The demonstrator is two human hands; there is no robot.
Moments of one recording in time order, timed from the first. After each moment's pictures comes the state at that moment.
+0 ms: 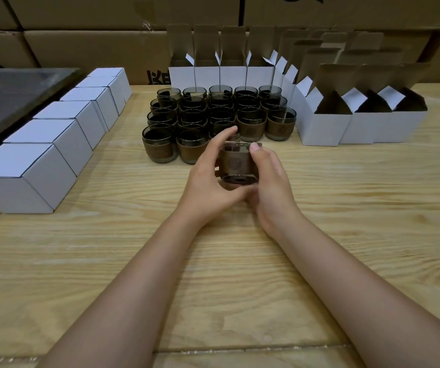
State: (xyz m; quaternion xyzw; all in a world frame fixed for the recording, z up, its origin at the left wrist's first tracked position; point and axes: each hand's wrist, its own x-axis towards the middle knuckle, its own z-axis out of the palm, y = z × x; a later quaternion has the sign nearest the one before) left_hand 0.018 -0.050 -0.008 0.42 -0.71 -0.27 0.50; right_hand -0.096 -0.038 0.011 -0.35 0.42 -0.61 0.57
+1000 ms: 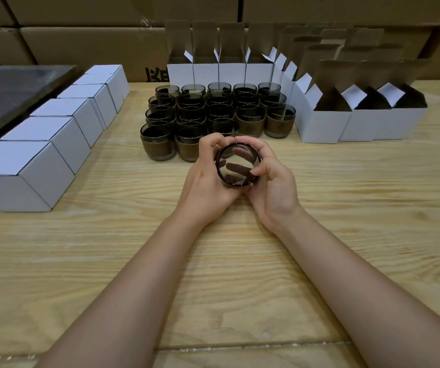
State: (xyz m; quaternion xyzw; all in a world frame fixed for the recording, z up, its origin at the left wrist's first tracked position) left_hand 0.014 -0.050 -0.011 0.45 -0.72 -0.17 0.50; right_hand -0.105 -0.043 0.003 -0.40 0.26 -0.61 0.63
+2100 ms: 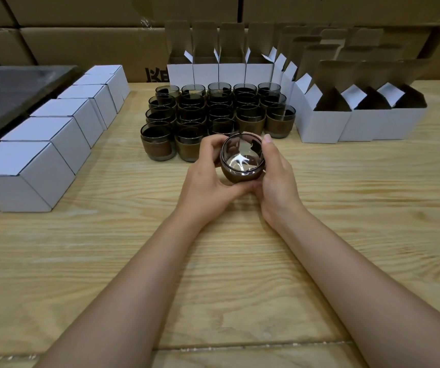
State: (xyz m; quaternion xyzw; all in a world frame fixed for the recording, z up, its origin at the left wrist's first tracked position) left_hand 0.015 -0.054 -0.016 0.44 -0.70 -0.24 0.52; right_hand -0.101 -0.047 0.008 -0.38 0.41 -0.64 0.53
